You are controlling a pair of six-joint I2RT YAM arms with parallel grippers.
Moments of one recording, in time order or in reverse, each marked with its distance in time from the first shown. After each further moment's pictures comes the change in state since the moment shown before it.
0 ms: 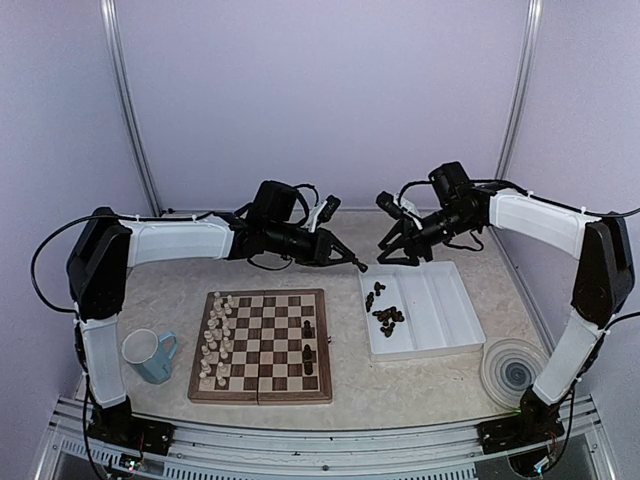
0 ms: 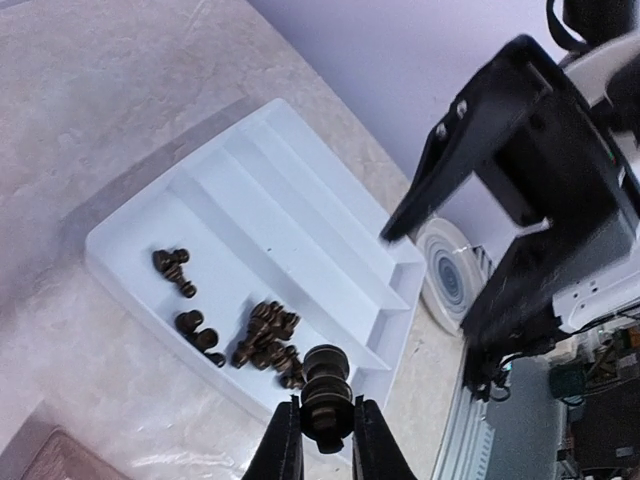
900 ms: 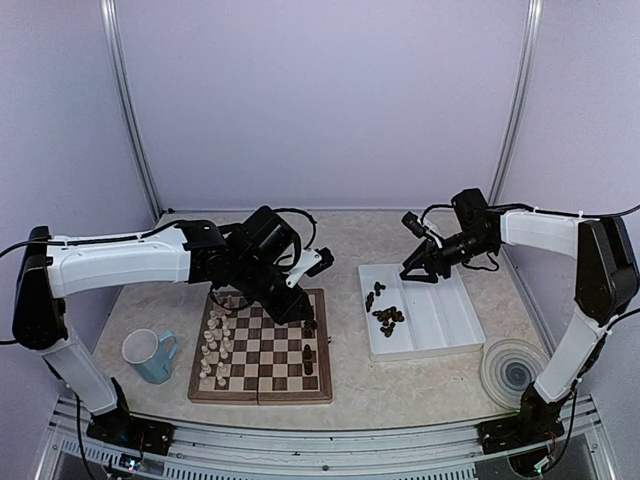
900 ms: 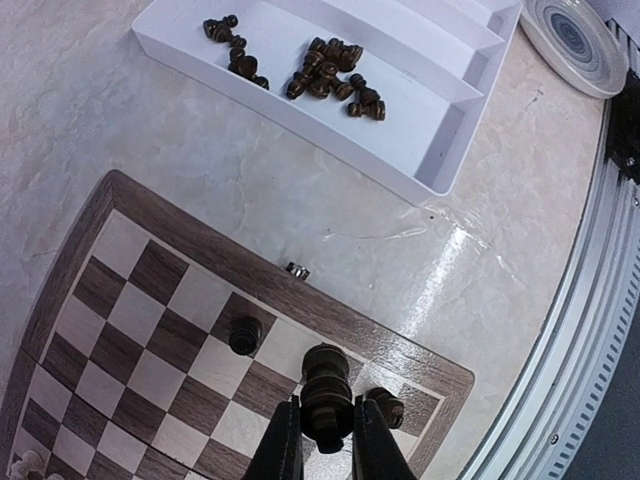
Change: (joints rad) left arm -0.223 -0.352 -0.171 -0.649 -0.483 0.437; right arm -0.185 -0.018 -0.227 0.089 -0.066 0.040
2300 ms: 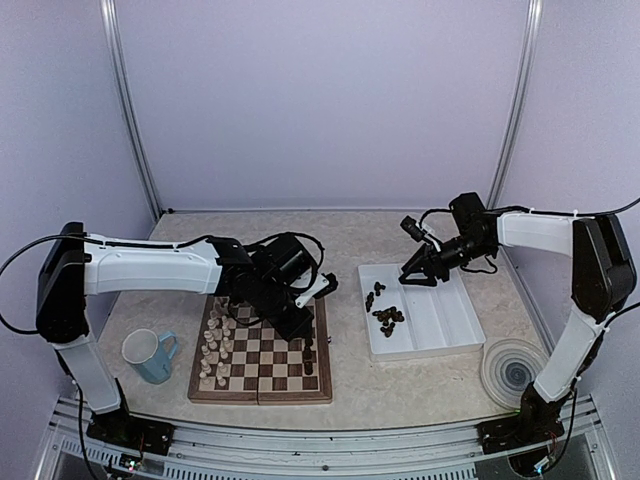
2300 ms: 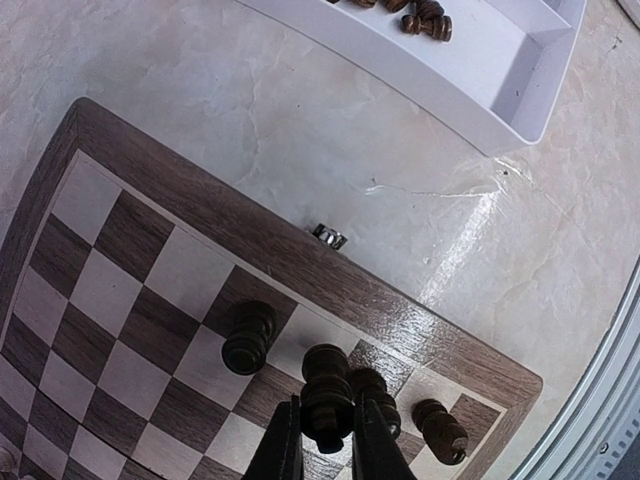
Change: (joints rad) left arm -0.021 0.134 -0.018 0.000 -0.082 -0.024; right arm 0.002 0.027 -0.006 -0.001 -0.016 0.000
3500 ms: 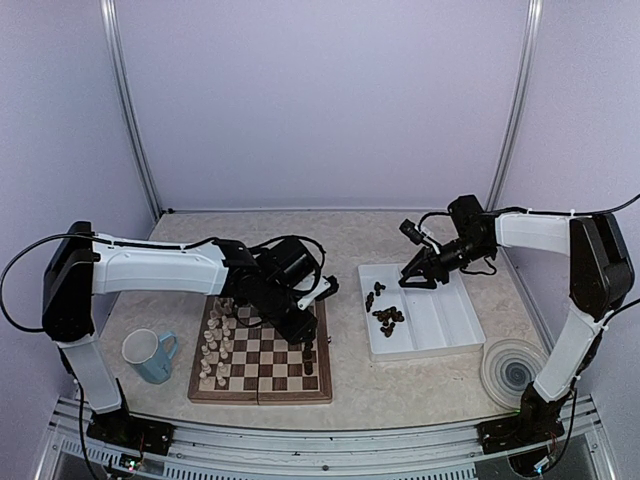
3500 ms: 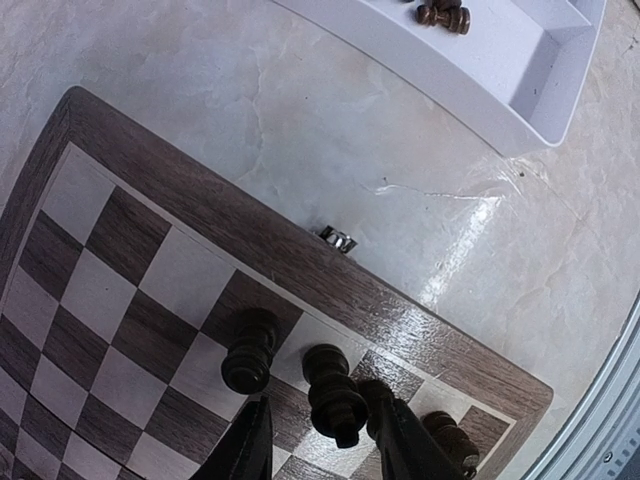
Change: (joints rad) left arm 0.000 0.032 0.008 0.003 -0.009 -0.006; right arm 0.006 0.016 0.000 -0.016 0.000 -0.009
